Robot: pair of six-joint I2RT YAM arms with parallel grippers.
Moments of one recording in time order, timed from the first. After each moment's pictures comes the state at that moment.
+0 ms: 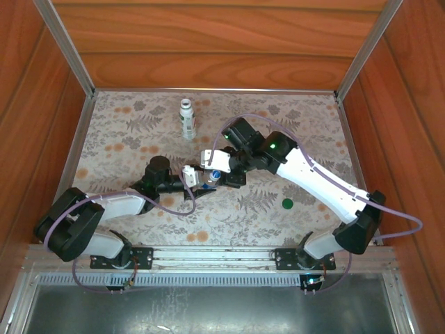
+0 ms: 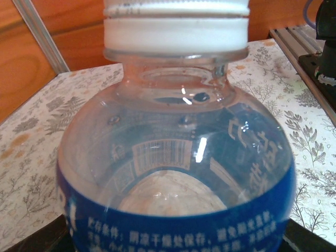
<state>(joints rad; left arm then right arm) -0.63 1.38 0.41 0.68 0.76 0.44 0.92 1.48 1.50 -1.06 -0.25 -0.72</state>
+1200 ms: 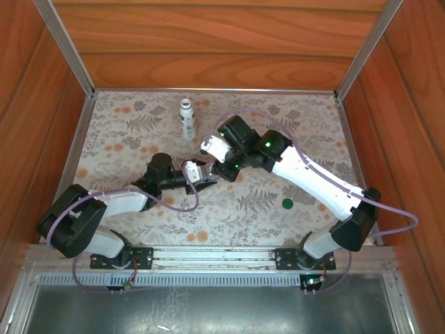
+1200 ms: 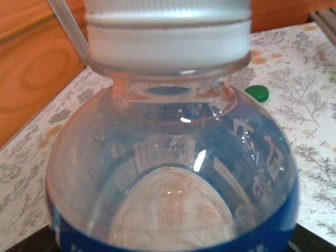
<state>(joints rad) -0.63 1.42 0.45 0.67 0.62 0.48 0.92 1.51 1.52 -1.00 -0.14 -0.20</state>
